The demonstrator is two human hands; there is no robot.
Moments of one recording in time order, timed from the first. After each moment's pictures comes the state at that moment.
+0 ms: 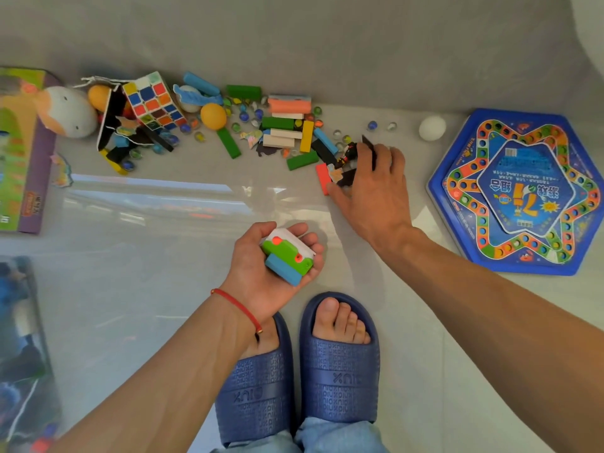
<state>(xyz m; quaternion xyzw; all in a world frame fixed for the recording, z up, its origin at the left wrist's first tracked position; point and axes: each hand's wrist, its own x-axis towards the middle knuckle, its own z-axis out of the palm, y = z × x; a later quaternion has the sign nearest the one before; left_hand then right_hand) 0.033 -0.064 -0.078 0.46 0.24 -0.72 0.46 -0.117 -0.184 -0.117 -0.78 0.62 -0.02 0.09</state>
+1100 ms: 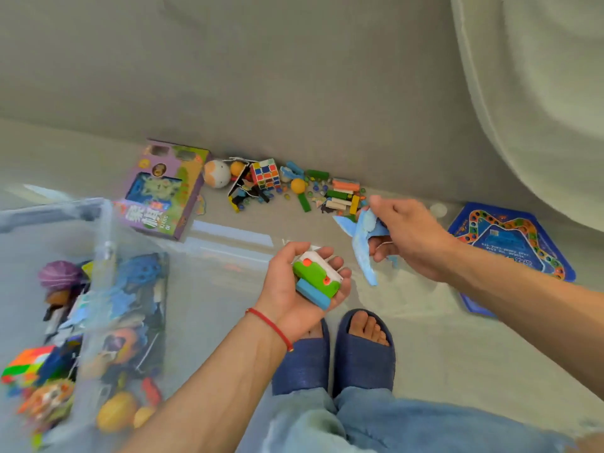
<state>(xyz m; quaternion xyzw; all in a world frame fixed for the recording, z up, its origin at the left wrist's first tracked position) 0.052 -0.003 0.082 0.41 0.22 -0.72 0.52 -0.088 -0.130 0.100 -0.53 0.52 -0.14 0.65</state>
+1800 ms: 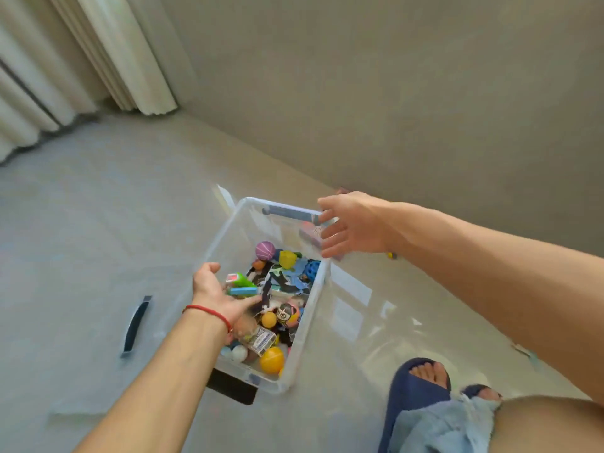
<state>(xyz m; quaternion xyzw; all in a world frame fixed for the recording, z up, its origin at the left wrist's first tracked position) 0.289 0.287 0.201 0.48 0.33 -0.34 0.74 0.210 0.065 0.271 -0.59 0.36 0.14 0.71</state>
